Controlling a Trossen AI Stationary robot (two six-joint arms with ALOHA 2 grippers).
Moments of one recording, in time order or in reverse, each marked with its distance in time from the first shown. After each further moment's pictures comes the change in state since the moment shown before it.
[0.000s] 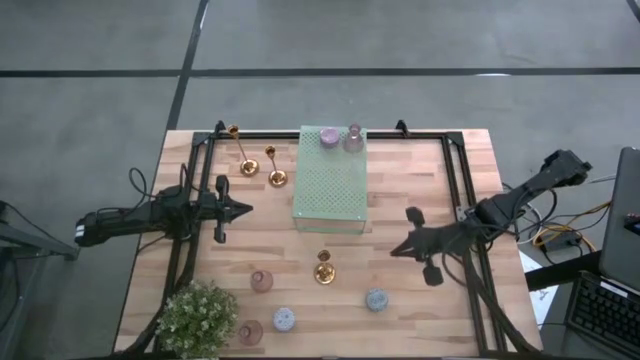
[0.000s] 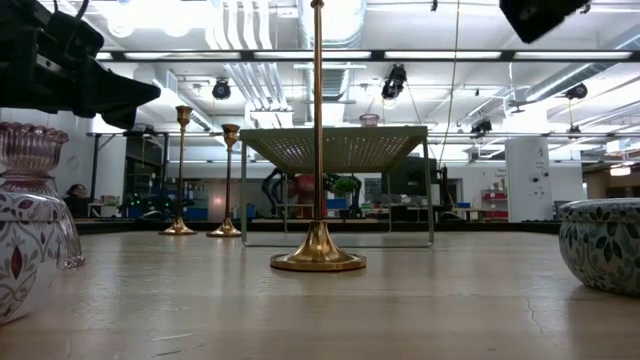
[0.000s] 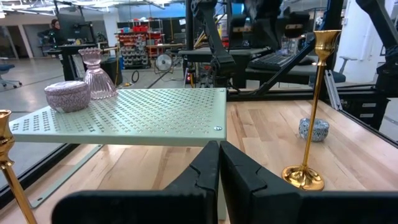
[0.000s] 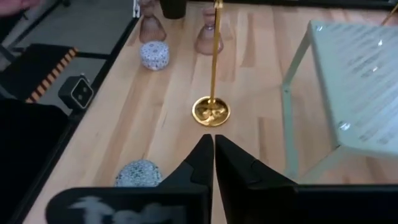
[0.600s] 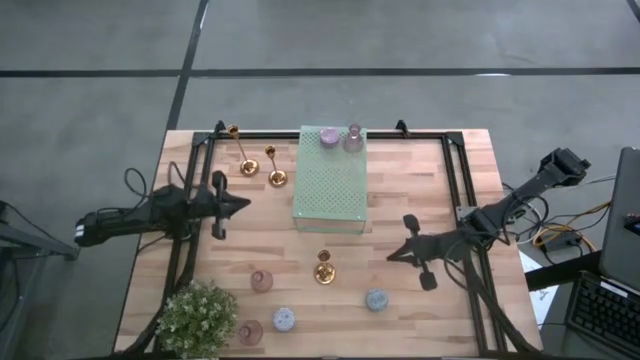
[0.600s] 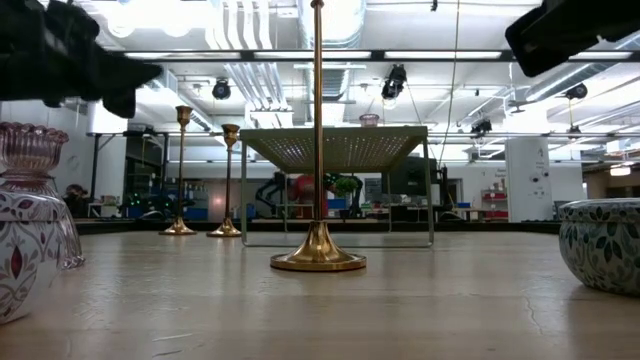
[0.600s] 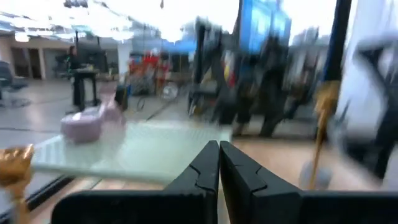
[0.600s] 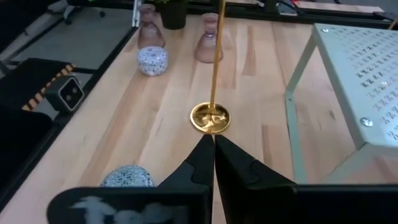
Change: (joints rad) left arm -0.002 0.020 -0.002 0.177 -0.037 -0.094; right arm 0.032 -0.006 -0.219 0.316 0.070 -0.052
